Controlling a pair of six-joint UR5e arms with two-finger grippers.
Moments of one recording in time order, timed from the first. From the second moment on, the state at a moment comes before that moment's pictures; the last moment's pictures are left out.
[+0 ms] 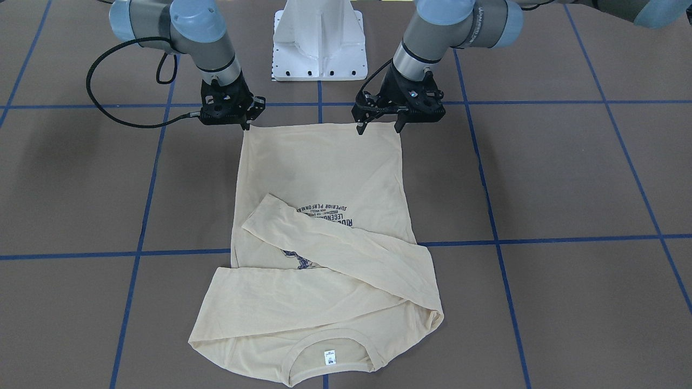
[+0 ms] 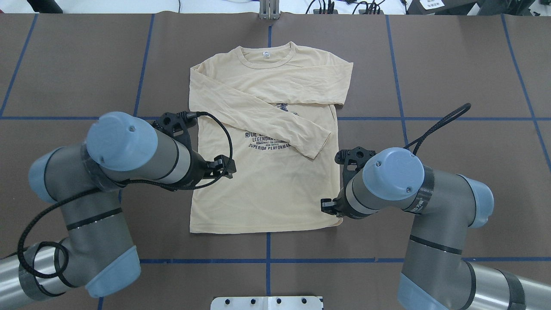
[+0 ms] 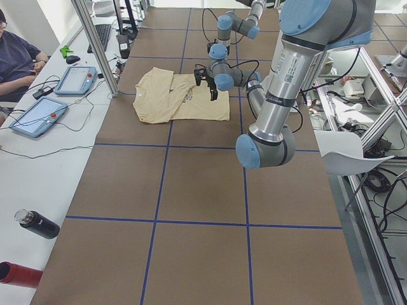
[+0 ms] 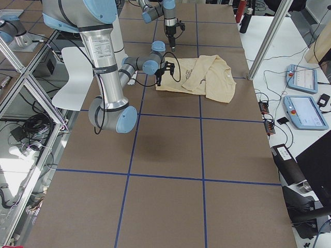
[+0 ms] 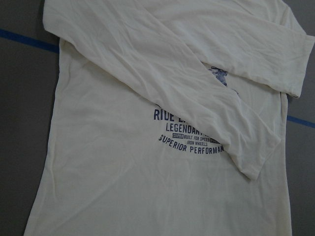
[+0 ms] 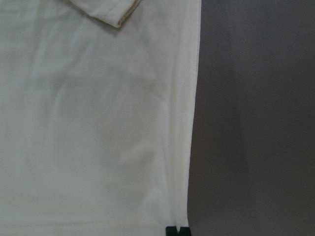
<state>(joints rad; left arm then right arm) -0.47 -2.03 -1.93 -1.72 -1.86 -1.52 0.41 -1.23 1.96 -1.51 1.88 1.31</state>
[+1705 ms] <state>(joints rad) -0.34 -1.98 -1.86 -1.62 -1.80 -1.53 0.41 -1.23 1.98 -1.51 1.88 1.32</state>
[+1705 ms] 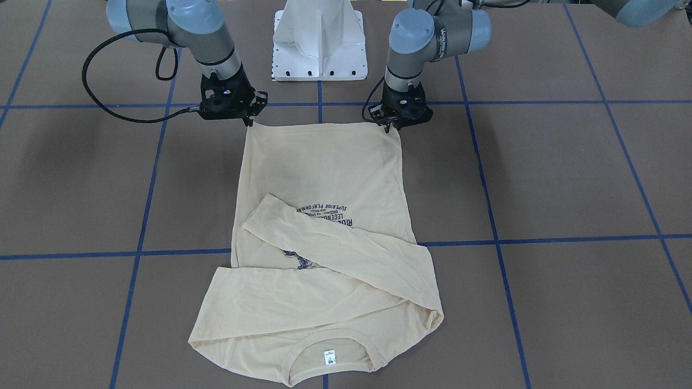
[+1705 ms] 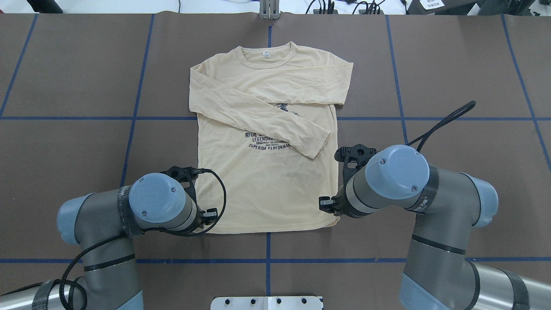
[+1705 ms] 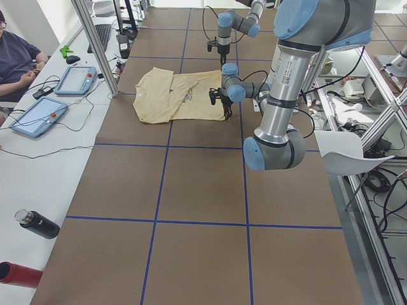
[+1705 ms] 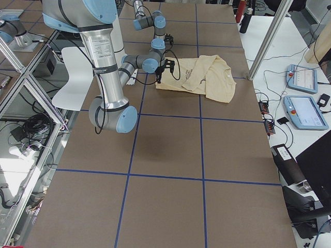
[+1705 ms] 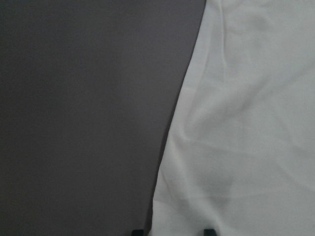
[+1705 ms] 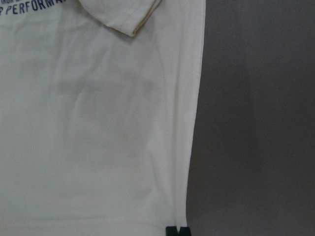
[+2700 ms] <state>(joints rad) -0.34 -1.97 -2.08 -1.49 -1.81 -1.52 0.44 -1.33 2.09 -1.52 1.95 1.32</state>
